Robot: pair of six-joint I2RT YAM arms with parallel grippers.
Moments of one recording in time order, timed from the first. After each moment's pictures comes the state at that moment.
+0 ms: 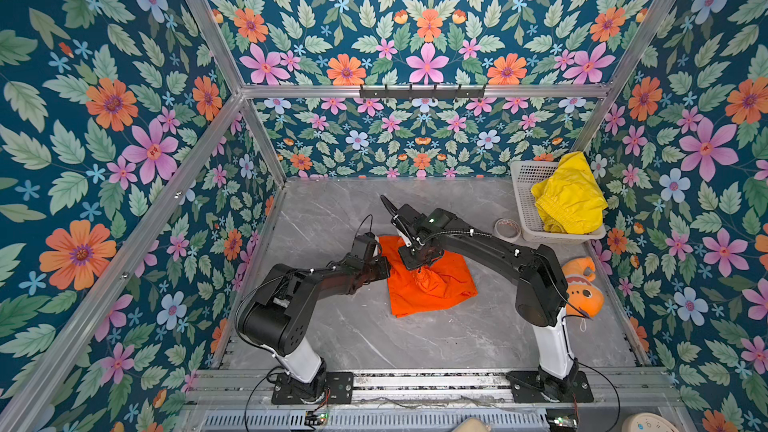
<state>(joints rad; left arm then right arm) -0.46 1.64 0.67 0.10 0.20 -0.57 0.85 2.06 1.83 -1.03 -0.04 0.40</state>
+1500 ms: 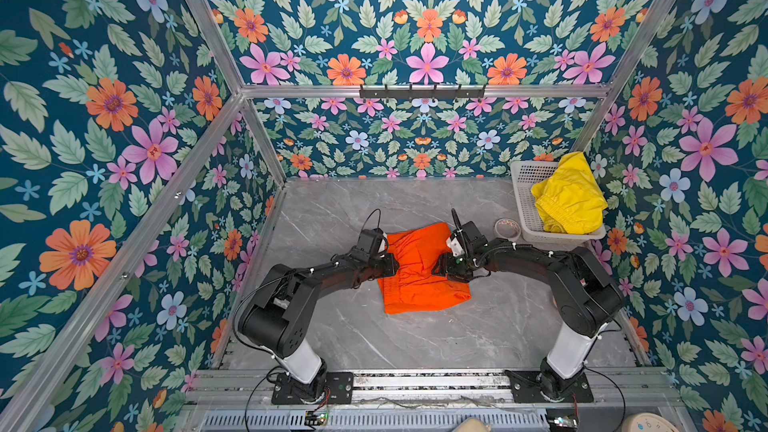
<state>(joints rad) -0.49 1.64 0.82 -0.07 0.22 -0.52 0.54 1.77 1.03 -0.34 -0.40 0.69</state>
